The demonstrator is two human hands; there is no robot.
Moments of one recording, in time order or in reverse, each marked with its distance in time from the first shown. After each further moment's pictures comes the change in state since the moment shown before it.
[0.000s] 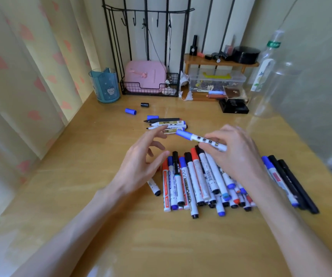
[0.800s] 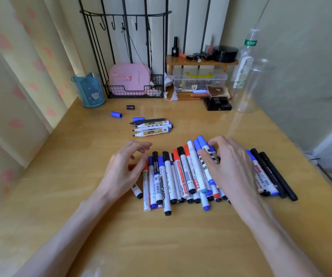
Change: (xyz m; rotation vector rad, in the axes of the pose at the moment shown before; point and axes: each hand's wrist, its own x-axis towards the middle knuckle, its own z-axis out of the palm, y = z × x) left_hand -0.013 -0.010 0.005 0.116 0.021 -0.009; right_hand -0.043 0.014 0.003 -0.213 0.086 0.218
